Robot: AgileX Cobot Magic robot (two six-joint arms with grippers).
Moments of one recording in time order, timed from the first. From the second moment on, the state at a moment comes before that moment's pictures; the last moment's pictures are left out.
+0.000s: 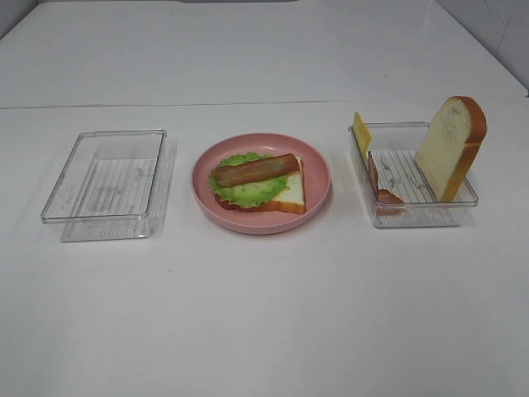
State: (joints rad) left arm -0.32 0.12 -0.53 0.07 1.08 -0.06; right arm -0.04 0.11 -0.52 0.08 0.99 -0.06
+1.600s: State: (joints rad) left arm -0.32 0.00 -0.50 -0.06 1.06 0.06; right arm 0.20 1.83 -1.47 0.35 1.04 -0.10
